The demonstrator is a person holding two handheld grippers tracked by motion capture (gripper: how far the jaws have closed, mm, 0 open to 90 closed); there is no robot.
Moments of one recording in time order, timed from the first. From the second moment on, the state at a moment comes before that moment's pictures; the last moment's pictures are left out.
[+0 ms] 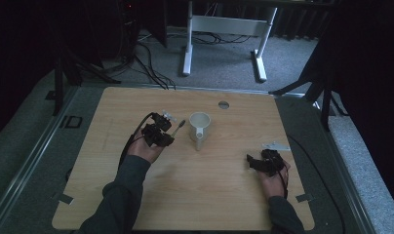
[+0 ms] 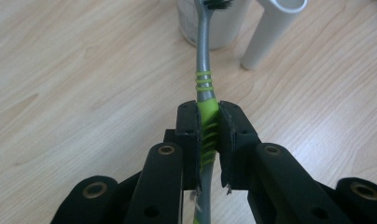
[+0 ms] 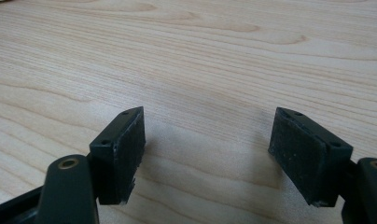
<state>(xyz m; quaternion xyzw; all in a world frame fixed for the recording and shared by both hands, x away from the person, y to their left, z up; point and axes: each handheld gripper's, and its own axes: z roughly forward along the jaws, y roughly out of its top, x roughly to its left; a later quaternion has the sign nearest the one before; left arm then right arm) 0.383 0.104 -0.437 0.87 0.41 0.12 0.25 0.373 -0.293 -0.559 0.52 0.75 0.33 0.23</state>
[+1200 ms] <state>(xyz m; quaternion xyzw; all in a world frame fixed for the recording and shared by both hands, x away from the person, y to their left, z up) 0.387 0.116 -0.424 0.82 0.43 0.19 0.33 0.373 -0.293 -0.559 0.52 0.75 0.33 0.23</state>
